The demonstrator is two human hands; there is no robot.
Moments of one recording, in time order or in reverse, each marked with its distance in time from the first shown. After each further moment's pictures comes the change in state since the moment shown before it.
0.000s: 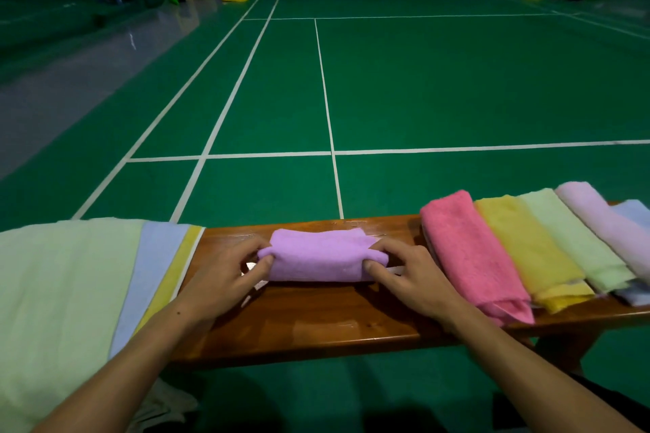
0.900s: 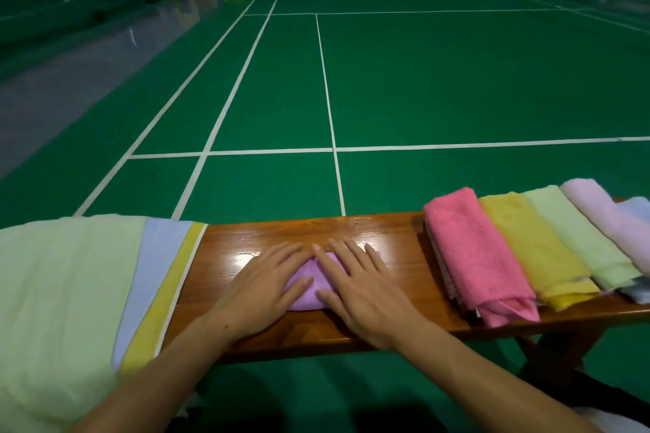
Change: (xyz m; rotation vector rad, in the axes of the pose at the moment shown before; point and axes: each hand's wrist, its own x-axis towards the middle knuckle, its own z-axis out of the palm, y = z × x) left_hand 0.003 0.011 0.045 0.402 -0.208 0.038; right_hand -0.004 -0.031 0.067 -0.626 -0.245 -0.103
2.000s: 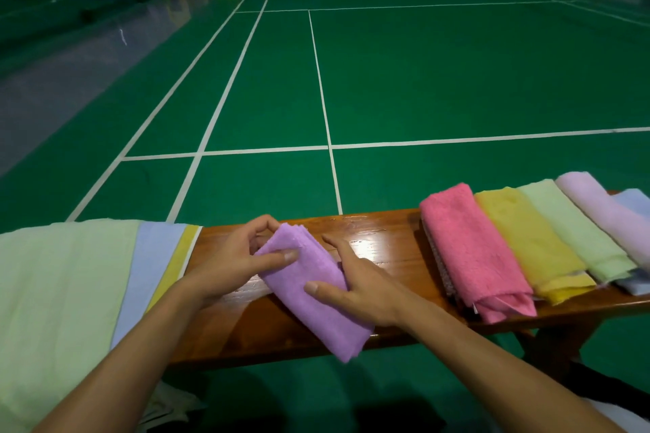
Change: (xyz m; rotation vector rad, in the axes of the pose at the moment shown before) left_hand 0.011 0.001 -0.063 -0.974 -0.041 -0.205; right_hand 0.012 0.002 -0.029 0.584 -0.137 0.165
